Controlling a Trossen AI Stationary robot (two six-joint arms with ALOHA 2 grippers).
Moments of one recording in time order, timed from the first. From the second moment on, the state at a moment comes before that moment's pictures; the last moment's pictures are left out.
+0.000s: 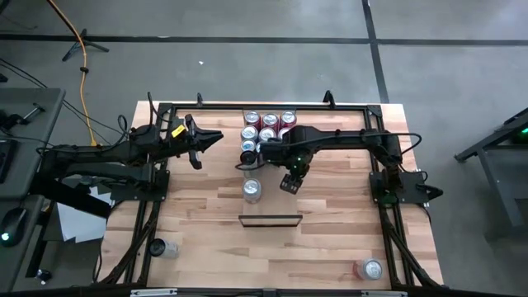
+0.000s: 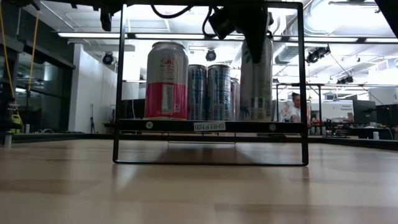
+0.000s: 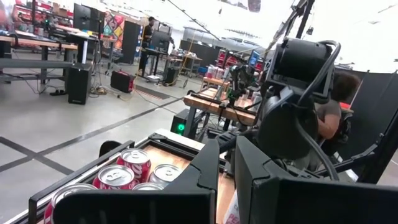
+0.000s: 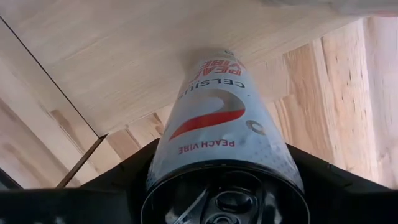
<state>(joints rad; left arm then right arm) 0.11 0.69 0.54 0.26 -0.19 -0.23 -0.01 1.99 1.93 -1.56 -0.06 0.40</state>
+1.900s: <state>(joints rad) 0.11 0.69 0.54 0.23 -0.20 -0.20 -0.03 1.60 1.94 -1.40 0.15 0.27</state>
